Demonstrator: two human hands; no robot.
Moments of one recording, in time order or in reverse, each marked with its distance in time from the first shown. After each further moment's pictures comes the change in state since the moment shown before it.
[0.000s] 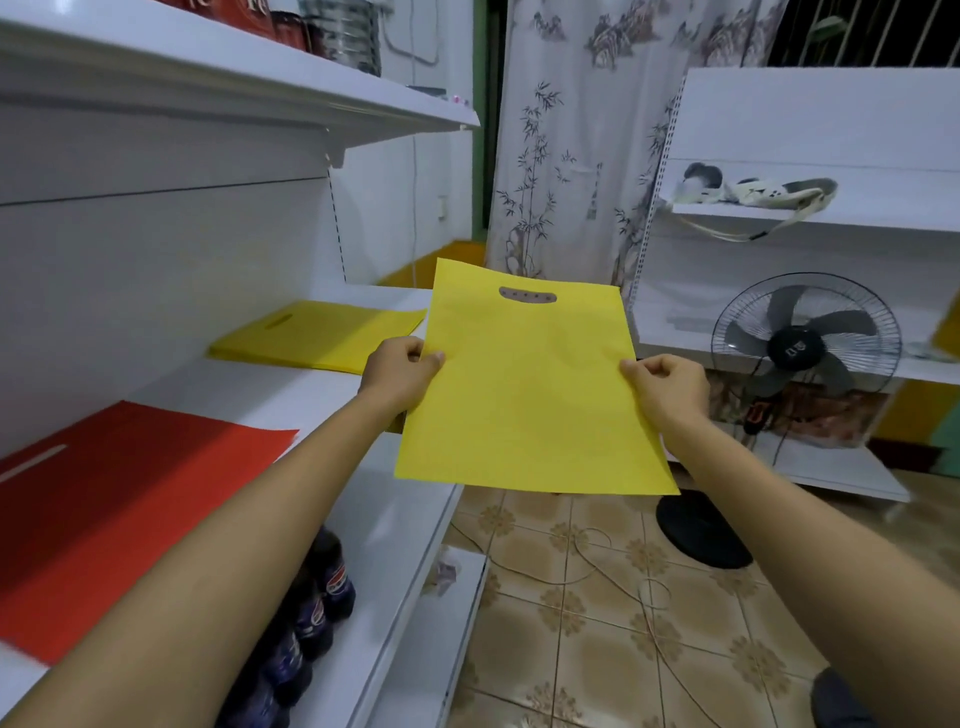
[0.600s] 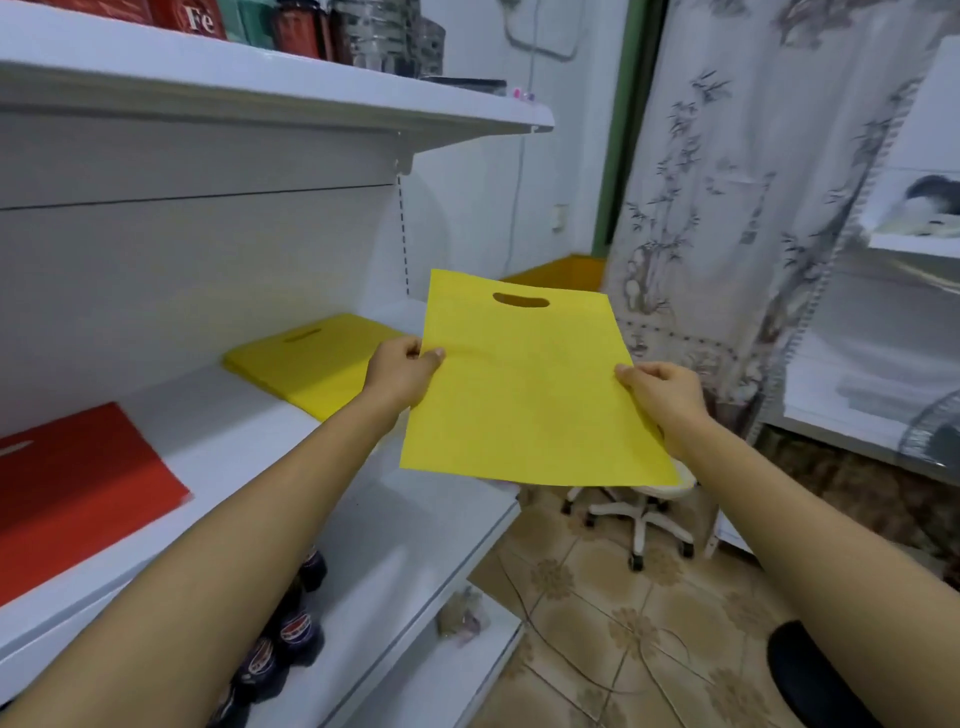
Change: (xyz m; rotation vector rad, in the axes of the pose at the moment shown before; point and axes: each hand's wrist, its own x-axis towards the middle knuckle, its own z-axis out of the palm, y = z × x) left_hand 0.152 0.013 0.077 -0.073 0.350 -0.199; right_hand 0.248 0.009 0.100 0.198 -0.505 0.050
